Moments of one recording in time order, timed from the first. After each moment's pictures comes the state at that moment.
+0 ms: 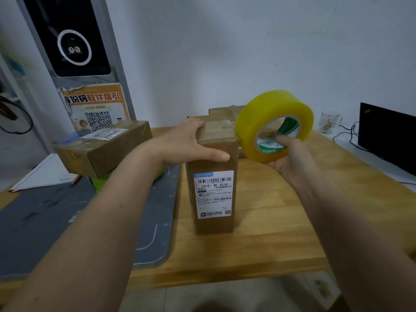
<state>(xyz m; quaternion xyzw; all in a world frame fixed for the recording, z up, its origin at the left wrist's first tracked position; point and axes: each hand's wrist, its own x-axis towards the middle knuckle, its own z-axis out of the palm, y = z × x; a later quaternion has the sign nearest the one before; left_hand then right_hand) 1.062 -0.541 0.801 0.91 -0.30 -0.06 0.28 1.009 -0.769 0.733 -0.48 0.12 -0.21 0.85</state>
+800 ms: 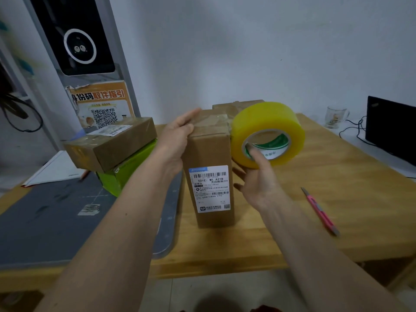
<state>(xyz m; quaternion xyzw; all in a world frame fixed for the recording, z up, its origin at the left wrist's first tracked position) 1.060 -0.548 0.770 0.65 -0.11 -0.03 0.76 1.002 -0.699 0.688 -0.45 0.12 -0.09 0.88</state>
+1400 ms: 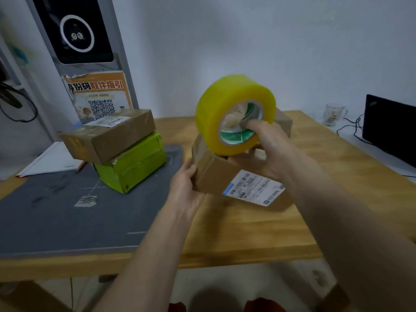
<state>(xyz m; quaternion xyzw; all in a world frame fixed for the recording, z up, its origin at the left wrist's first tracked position) 1.043 -0.562 0.669 0.36 0.06 -0.17 0.91 1.003 -0.716 0.754 -0.66 0.15 -0.13 0.73</state>
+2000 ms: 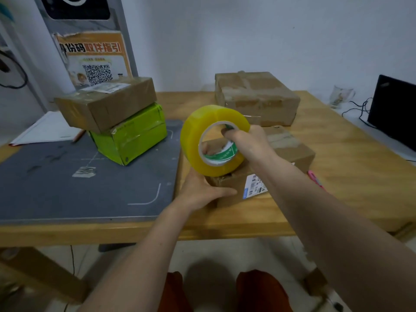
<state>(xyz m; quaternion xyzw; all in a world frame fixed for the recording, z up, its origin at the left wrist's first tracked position) 1.023 -0.544 0.606 0.78 -0.21 -0.05 0.58 1.008 -0.677 0.701 -0.77 0.16 -0.14 0.61</state>
